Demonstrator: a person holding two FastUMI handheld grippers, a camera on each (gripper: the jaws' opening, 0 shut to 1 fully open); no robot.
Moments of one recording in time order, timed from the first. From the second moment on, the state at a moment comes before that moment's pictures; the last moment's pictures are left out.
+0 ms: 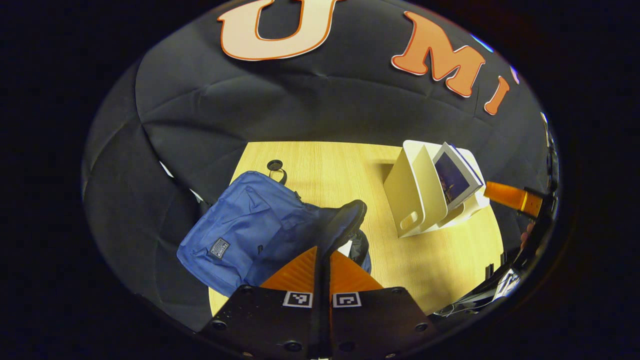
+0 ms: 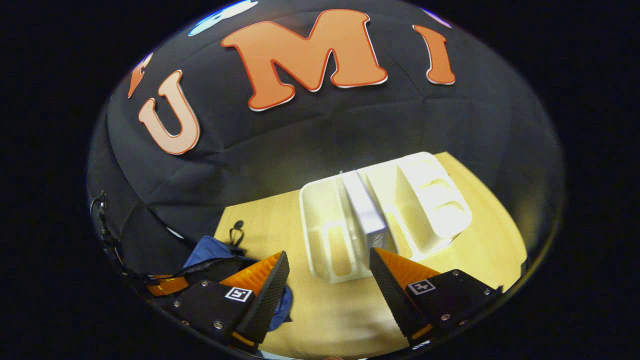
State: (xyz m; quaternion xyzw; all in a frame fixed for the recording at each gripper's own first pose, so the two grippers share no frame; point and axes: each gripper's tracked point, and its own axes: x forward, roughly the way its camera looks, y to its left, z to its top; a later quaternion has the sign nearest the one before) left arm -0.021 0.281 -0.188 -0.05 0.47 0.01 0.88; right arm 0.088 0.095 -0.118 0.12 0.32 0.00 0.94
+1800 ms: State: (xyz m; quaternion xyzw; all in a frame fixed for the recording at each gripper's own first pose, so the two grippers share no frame) left arm -0.029 0.282 -0.208 -0.07 0.48 0.01 0.87; right arm 0.198 0.072 -0.224 -0.08 0.62 0.07 0.78
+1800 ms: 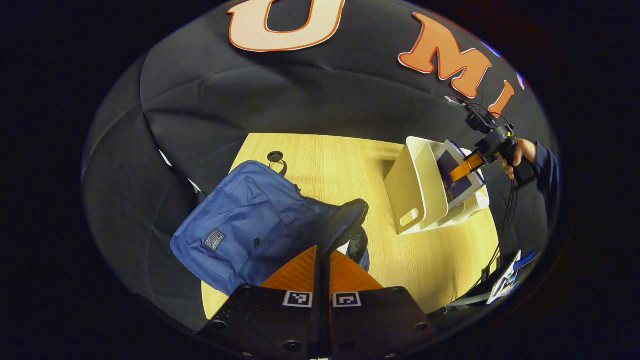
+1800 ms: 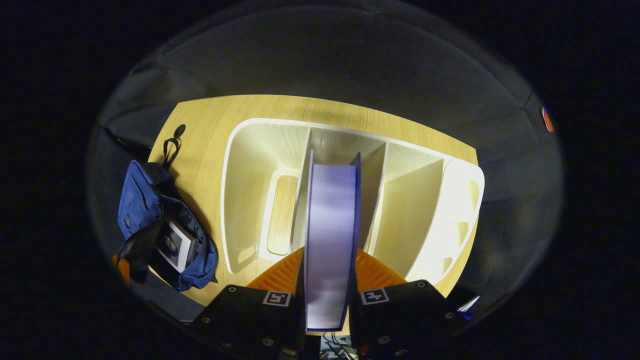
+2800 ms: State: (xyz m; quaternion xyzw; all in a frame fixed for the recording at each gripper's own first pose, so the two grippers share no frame) left arm -0.024 0.284 -0.197 -0.05 0.47 0.00 0.88; right arm 0.072 0.049 -0.009 0.09 0.49 0.18 0.85
